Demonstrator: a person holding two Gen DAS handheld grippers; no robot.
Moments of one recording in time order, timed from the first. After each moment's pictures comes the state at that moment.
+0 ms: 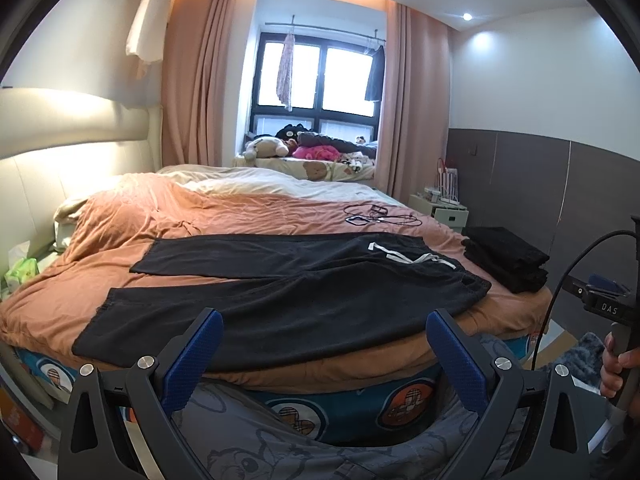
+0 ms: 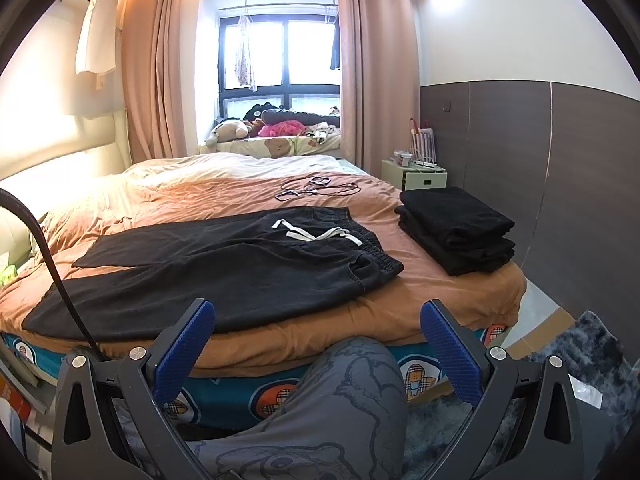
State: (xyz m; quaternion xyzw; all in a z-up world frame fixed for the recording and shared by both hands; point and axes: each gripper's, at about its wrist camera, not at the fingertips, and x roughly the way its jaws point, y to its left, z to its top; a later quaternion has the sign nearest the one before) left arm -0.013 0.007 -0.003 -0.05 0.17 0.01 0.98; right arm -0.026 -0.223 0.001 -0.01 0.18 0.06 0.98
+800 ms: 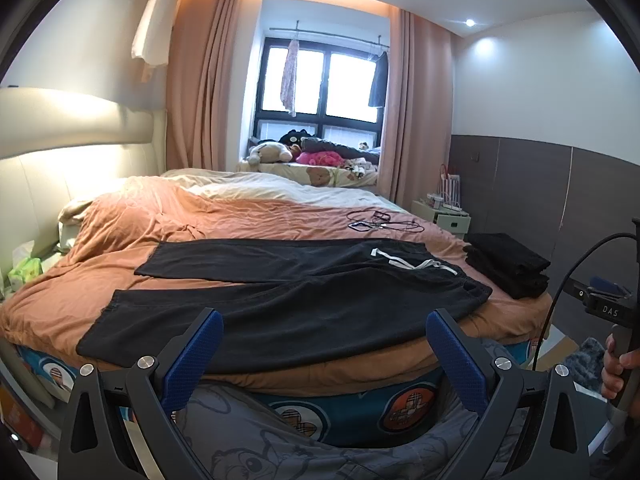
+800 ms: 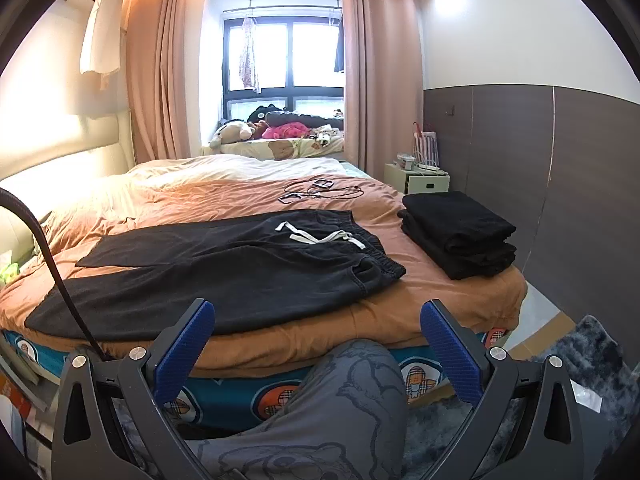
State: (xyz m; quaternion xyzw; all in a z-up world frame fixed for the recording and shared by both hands) left arm -0.020 0.010 0.002 -0.05 0.16 0.02 0.99; right arm -0.025 -0.226 0.001 -0.01 0.17 0.07 0.98
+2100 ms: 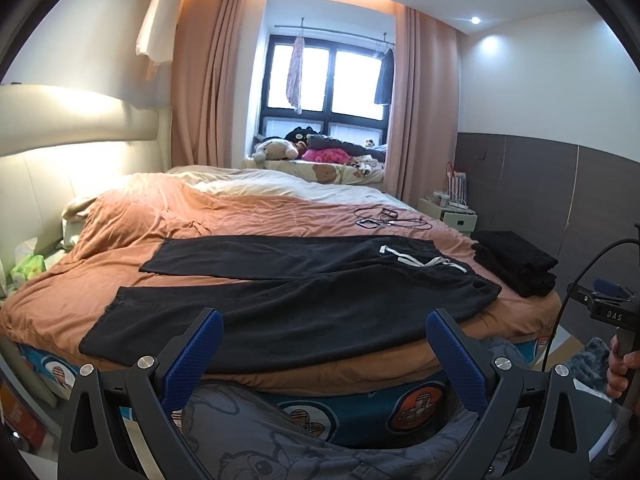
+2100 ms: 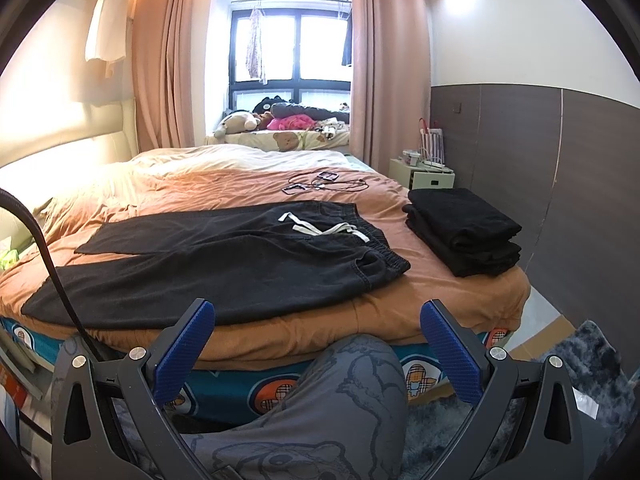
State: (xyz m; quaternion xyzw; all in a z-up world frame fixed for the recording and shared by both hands) left arm -0.011 0.025 -0.007 -0.05 0.17 0.03 0.98; right arm -0.014 -0.222 -0.007 -0.03 0.19 0.08 0.98
